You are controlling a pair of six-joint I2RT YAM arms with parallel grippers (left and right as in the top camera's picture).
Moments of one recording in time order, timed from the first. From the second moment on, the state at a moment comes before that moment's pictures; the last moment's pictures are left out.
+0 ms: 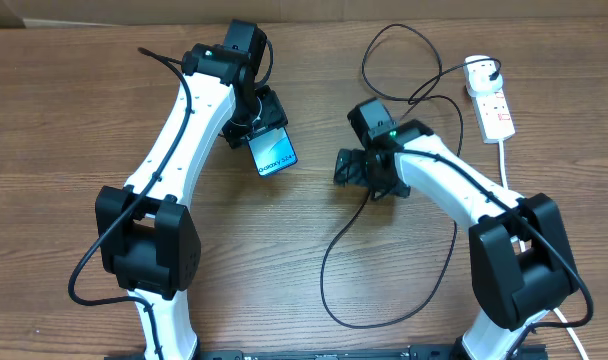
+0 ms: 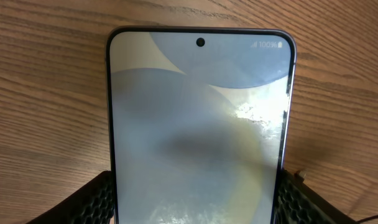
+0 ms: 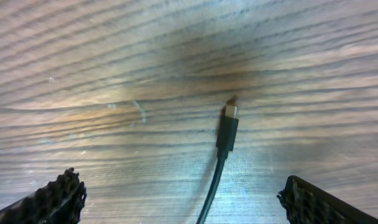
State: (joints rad) left arm -0.29 2.04 1.87 -1.20 0.13 -0.70; right arm 0.44 1.88 1.31 -0.82 0.00 0.62
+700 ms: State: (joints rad) left arm -0.29 2.04 1.87 -1.15 0.07 -0.71; right arm 0.22 1.88 1.52 -0.99 -0.71 0.37
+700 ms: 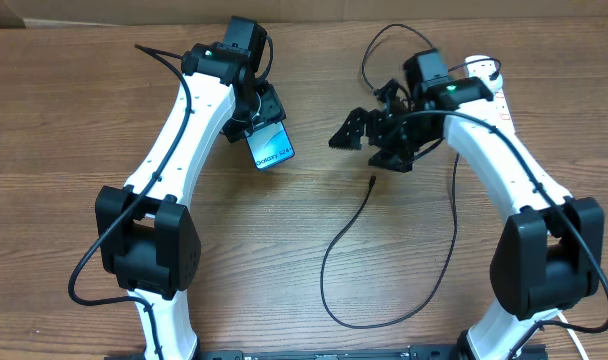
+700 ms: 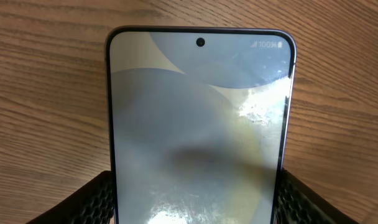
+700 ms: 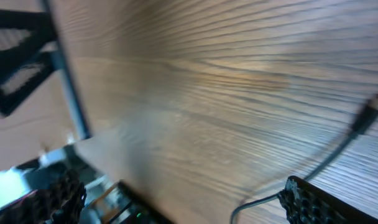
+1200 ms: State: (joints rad) left arm -0.29 2.04 1.87 -1.15 0.24 -1.03; right arm 0.27 1.88 1.52 -0.81 -0.89 0.54
